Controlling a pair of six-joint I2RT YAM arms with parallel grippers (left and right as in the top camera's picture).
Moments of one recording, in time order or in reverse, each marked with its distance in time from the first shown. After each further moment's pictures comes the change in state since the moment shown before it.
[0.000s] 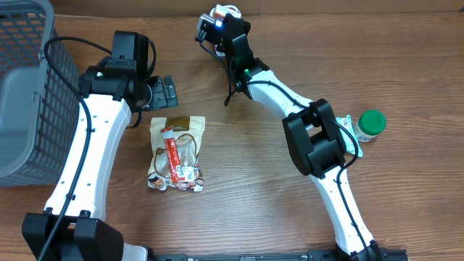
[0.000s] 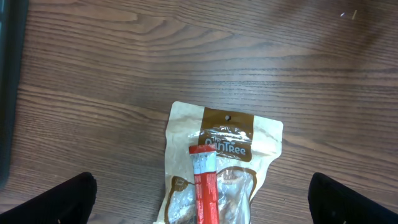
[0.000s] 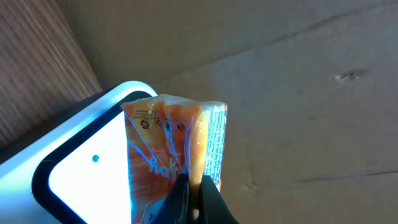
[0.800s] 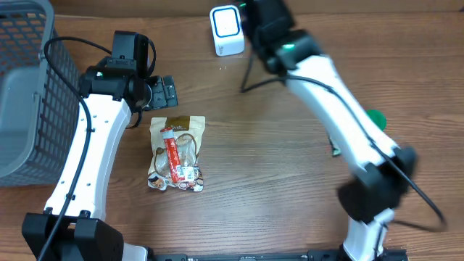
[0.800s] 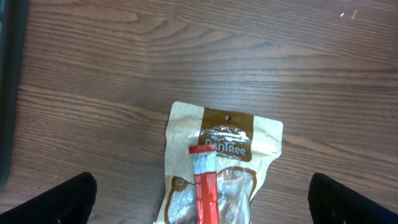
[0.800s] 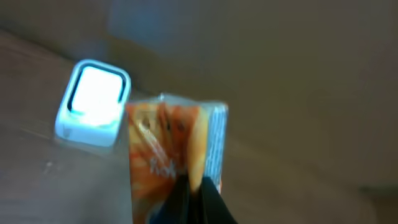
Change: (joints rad) left arm 0.000 0.000 0.000 0.000 0.000 0.000; right arm -0.016 -0.569 0.003 -0.960 0.097 0.865
